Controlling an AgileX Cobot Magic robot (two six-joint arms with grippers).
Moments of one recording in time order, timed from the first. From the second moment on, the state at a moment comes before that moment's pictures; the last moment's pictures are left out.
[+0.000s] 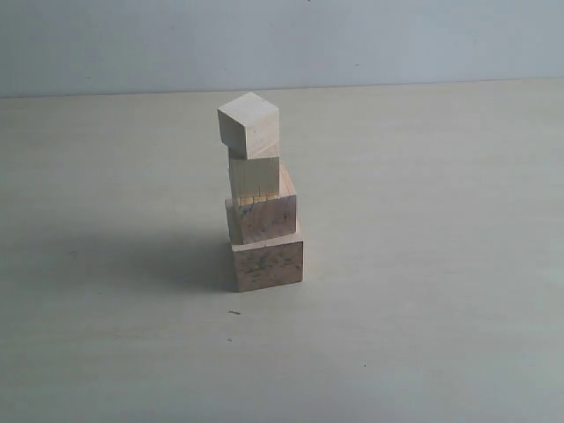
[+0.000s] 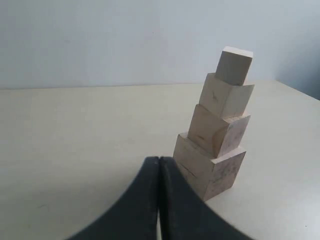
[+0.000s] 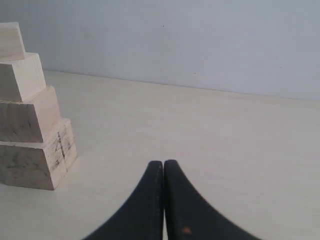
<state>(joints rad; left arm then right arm) -0.50 0.01 0.00 -0.13 0.21 -0.04 0.20 0.01 0.00 0.01 0.27 -0.03</state>
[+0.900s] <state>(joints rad) -0.50 0.01 0.00 -0.16 0.12 -0.06 0.20 0.01 0.00 0.01 0.27 -0.03</state>
